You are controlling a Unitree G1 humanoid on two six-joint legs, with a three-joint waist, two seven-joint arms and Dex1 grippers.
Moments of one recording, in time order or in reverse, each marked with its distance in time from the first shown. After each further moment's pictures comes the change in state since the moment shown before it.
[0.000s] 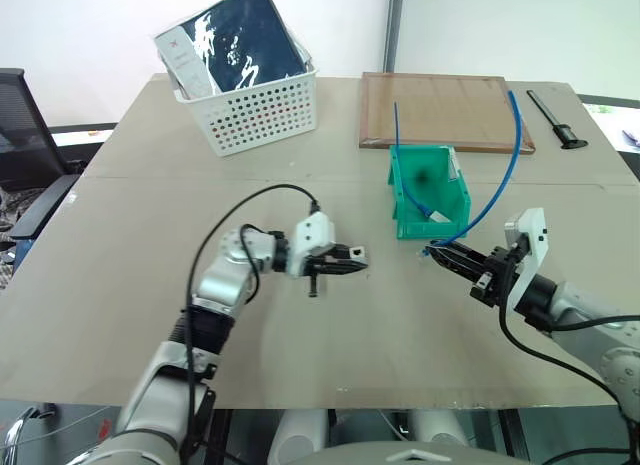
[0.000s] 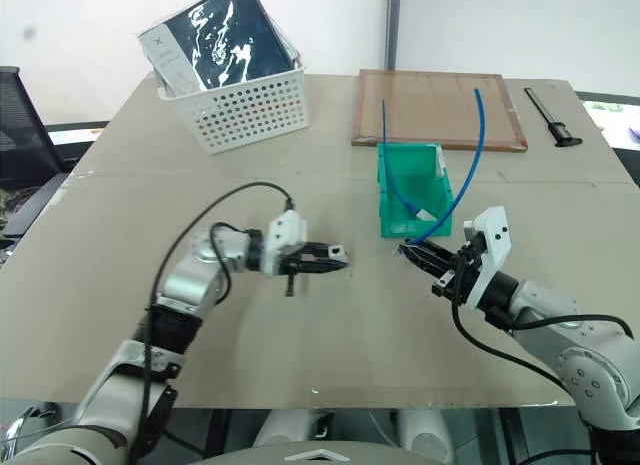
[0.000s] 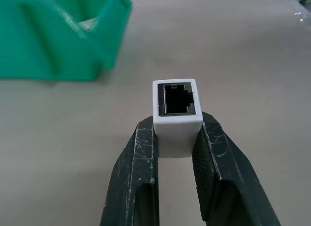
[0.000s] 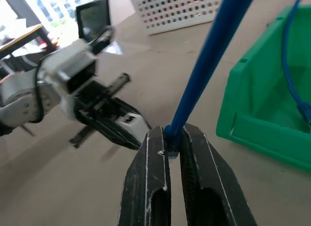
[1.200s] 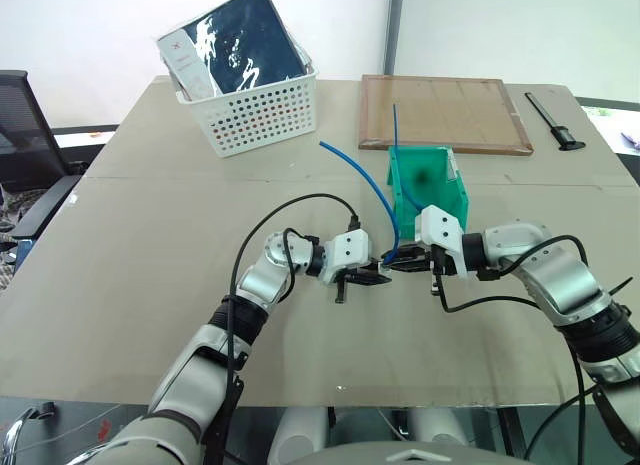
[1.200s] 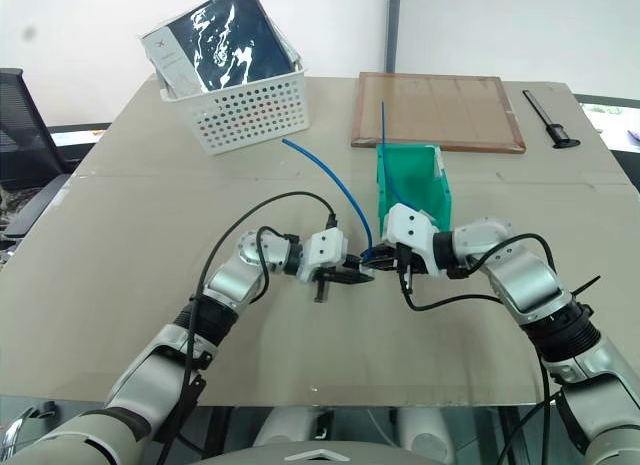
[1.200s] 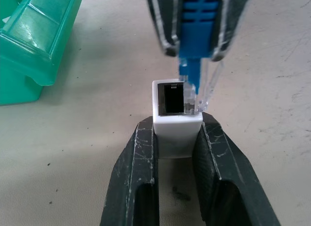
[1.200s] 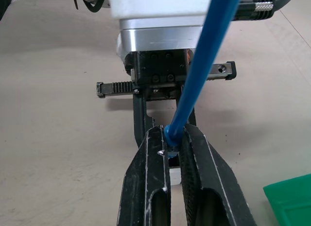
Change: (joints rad) left arm -0.082 -0.061 -0.101 0.200 0.131 -0.198 0.022; right arm -0.494 0.076 0.447 0.494 -0.703 -0.270 0.622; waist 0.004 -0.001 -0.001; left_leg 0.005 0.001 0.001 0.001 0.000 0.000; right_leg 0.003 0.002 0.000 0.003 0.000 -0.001
